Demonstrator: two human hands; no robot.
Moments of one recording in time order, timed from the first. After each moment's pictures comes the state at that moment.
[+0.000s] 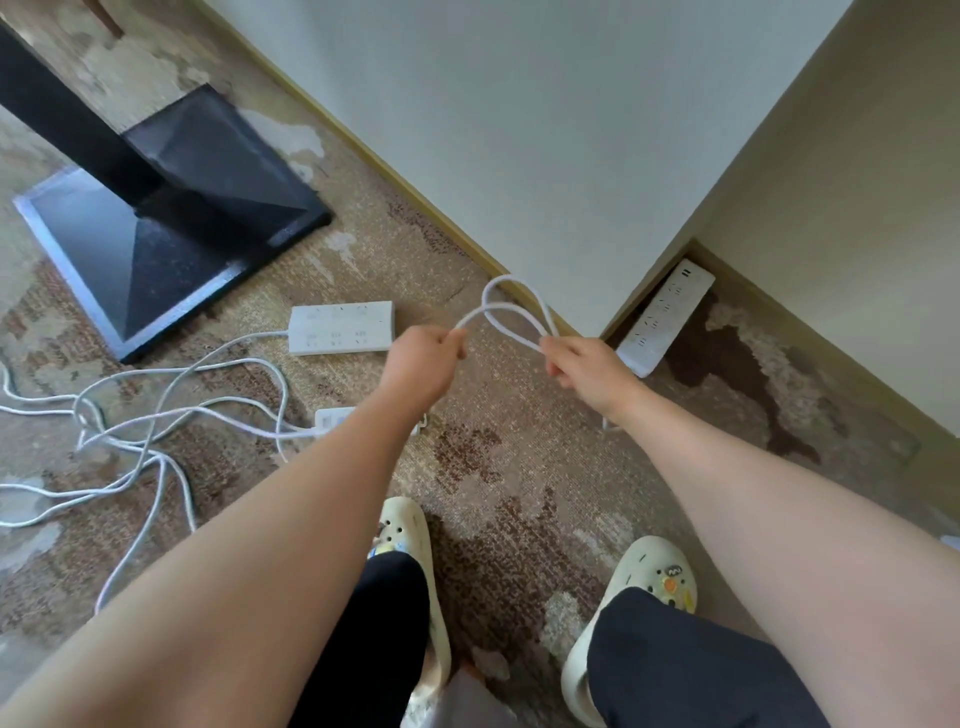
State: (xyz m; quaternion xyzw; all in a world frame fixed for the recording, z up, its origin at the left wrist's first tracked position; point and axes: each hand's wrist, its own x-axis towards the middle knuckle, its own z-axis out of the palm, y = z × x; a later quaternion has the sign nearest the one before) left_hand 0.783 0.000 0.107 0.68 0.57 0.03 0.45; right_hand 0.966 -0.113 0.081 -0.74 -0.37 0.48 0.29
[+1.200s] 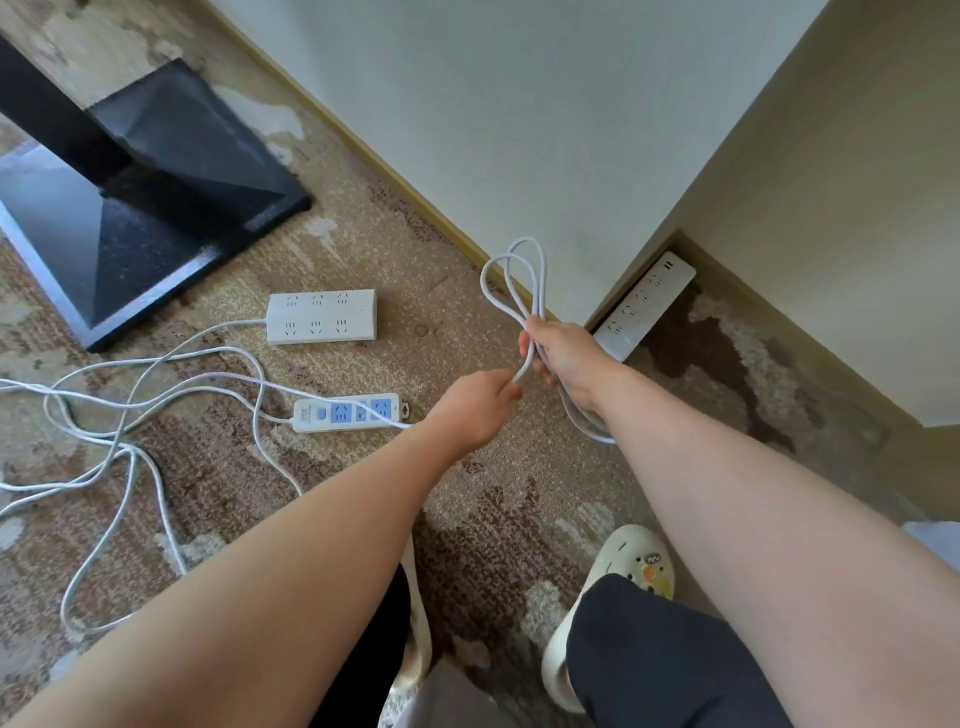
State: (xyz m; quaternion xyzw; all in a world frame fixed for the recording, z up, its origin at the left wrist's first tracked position) left_hand 0.809 -0.061 0.083 0.79 0.41 -0.08 0.46; right_hand 0.956 -0.092 0.078 -0.73 -0.20 0.55 0.37
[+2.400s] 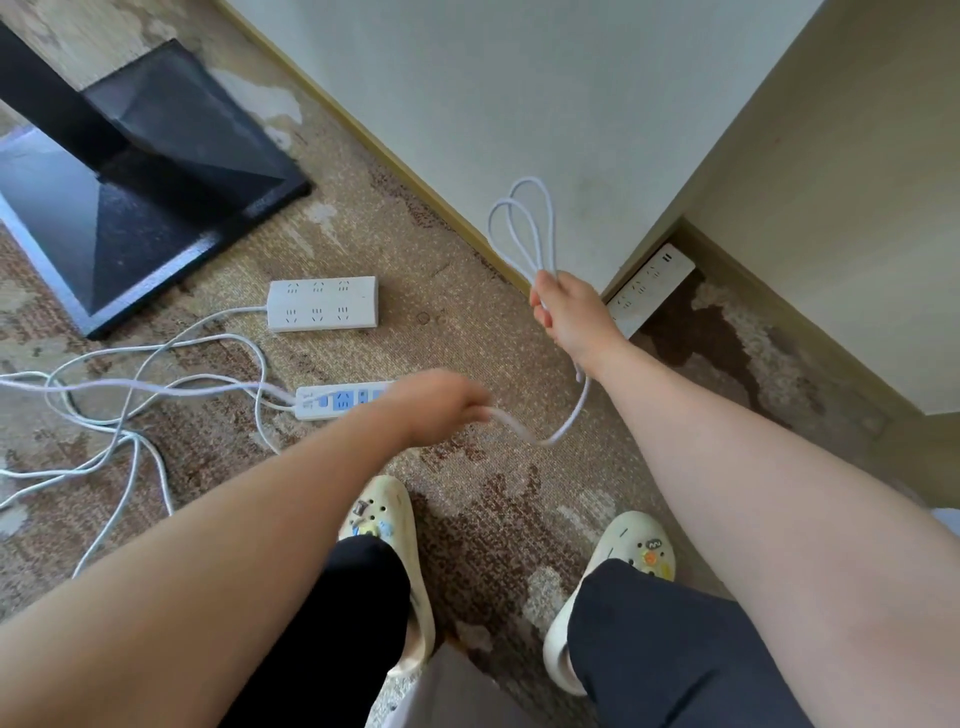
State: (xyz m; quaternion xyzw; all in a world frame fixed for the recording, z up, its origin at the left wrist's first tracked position) left_hand 0.762 -0.036 0.094 0.88 0.26 -0.24 0.31; right_hand 0.964 -0.083 0.088 -0.74 -0.32 0.45 0.40
